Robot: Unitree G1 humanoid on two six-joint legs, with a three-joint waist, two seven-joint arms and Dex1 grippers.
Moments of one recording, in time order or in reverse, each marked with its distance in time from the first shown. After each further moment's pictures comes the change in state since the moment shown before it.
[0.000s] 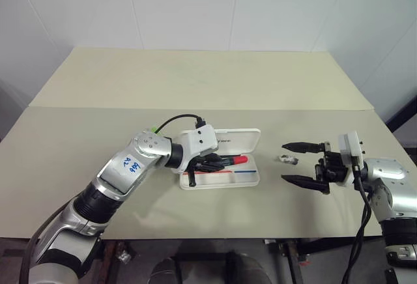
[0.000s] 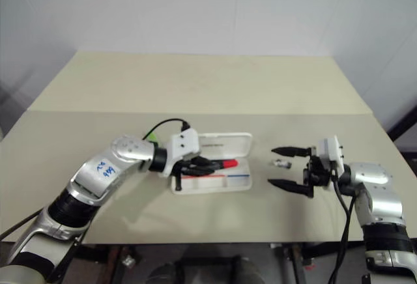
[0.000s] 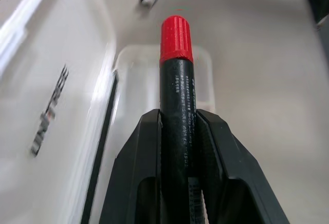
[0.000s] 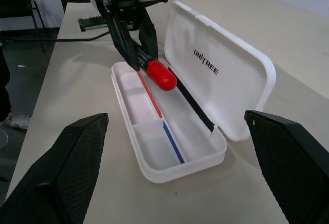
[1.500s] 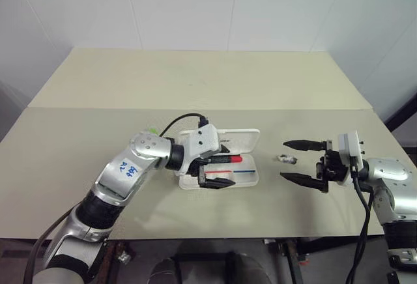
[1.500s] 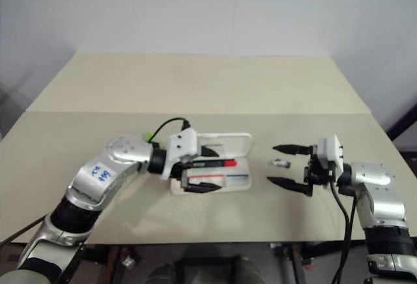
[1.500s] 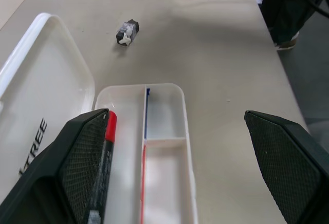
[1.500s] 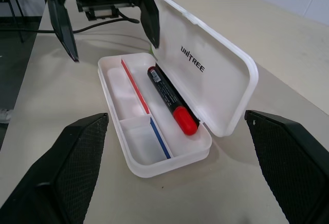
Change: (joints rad) left arm 0.054 -0.068 0.114 -0.090 -0.019 -0.002 -0.114; right arm 0.027 -0.004 -0.012 -0.059 -0.028 -0.010 -0.073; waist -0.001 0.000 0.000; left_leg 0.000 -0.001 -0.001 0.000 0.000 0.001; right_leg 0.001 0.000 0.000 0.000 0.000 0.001
